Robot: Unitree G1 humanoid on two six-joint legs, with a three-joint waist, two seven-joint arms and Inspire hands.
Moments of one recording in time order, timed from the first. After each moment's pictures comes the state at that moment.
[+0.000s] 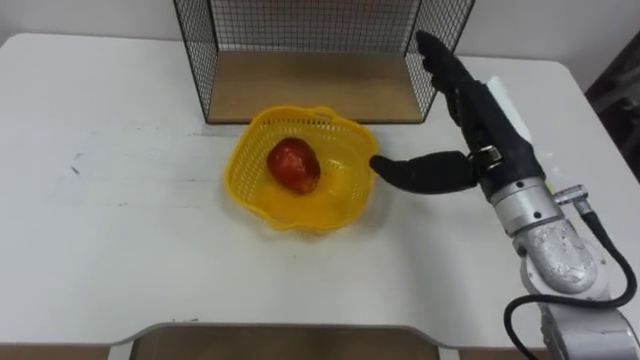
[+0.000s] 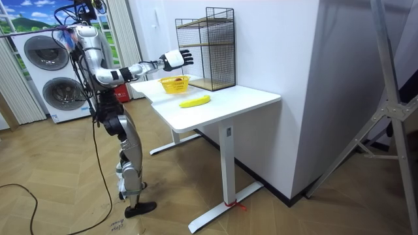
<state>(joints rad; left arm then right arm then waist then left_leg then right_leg) 0.20 0.23 0.04 1.08 0.37 0.04 -0.01 -0.02 -0.33 0.01 -0.18 -0.08 -0.05 0.06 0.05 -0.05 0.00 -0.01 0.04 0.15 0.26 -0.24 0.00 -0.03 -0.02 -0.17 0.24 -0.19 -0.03</state>
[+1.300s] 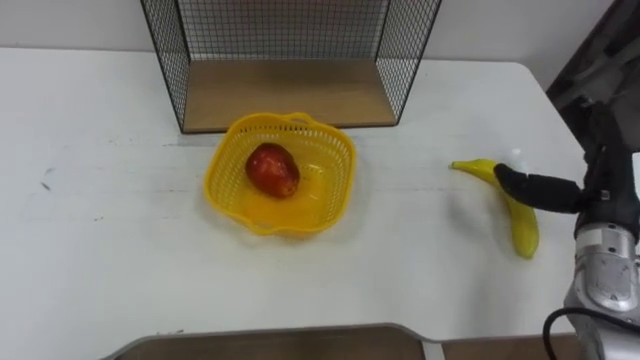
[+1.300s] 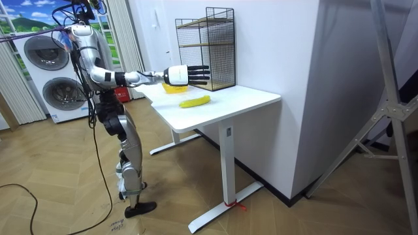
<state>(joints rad) 0.29 0.23 0.08 0.96 0.39 0.10 -0.01 -0.06 -0.34 -0.18 0.25 0.07 -0.04 -0.27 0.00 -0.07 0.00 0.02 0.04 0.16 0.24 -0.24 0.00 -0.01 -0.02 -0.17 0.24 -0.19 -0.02</state>
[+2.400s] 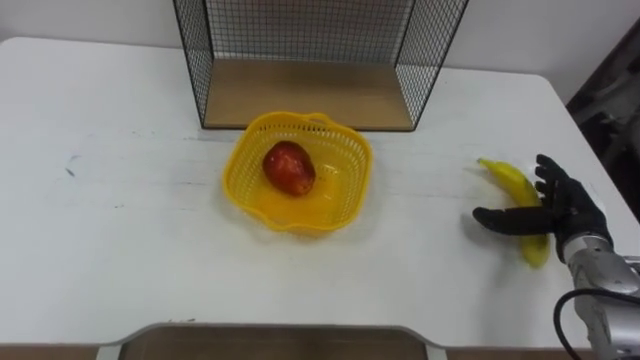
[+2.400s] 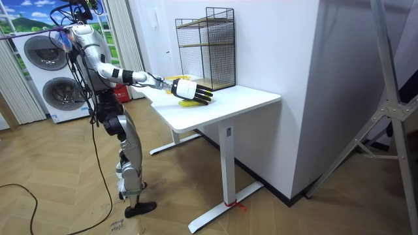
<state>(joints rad) 0.31 0.22 0.19 0.92 0.43 0.20 -0.02 -0.15 -0.42 -0.18 0.51 0.04 0.12 0.01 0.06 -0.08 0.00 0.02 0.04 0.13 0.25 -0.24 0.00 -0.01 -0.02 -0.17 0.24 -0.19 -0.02</state>
